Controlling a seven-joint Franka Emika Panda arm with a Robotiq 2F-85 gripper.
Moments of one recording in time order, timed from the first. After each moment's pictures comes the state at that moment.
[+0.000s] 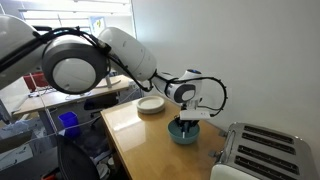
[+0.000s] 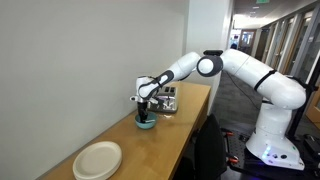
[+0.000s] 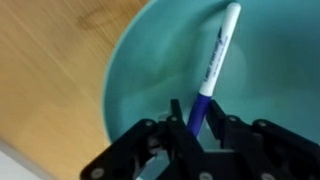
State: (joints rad) arm -0.24 1.11 0.19 -1.17 -0.09 2.24 -1.02
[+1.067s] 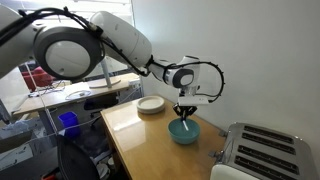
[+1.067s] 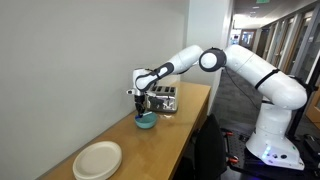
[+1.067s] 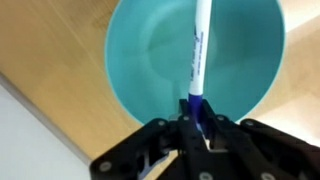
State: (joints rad) arm -0.21 1.02 0.19 -1.18 -0.08 2.15 -1.02
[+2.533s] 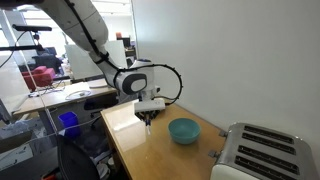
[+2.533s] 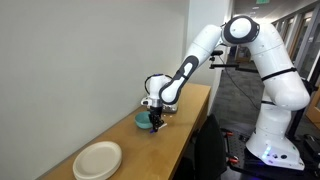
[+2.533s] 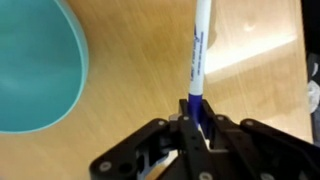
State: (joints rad) arm -0.14 0.53 0.22 -2.10 -0.06 2.65 -0.96
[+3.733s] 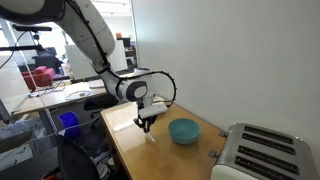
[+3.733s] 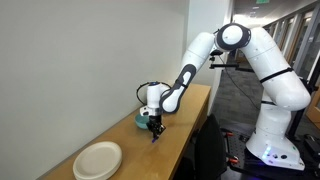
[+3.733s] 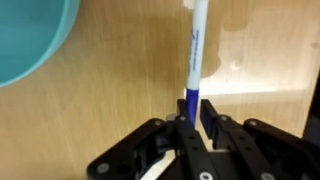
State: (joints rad) arm -0.11 0.64 0.22 -2.06 -0.21 2.65 -1.15
